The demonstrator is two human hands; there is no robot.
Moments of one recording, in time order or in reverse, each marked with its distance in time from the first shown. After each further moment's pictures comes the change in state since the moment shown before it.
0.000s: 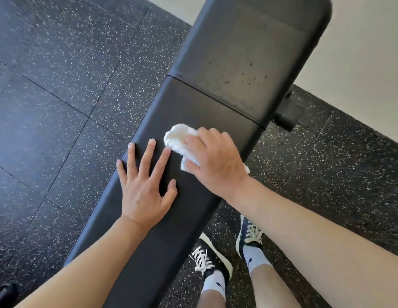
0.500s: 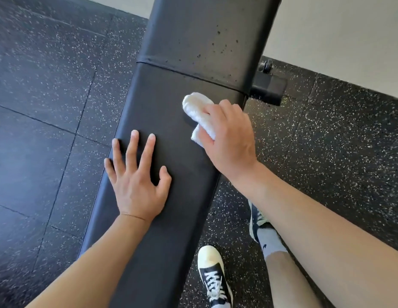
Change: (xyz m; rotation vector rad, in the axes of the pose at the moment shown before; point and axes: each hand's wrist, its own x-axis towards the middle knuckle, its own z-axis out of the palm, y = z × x) left_hand 0.001 -0.004 0.014 -0.030 0.107 -0.006; right_hand -0.034 0.011 -0.003 0.018 0.184 0.427
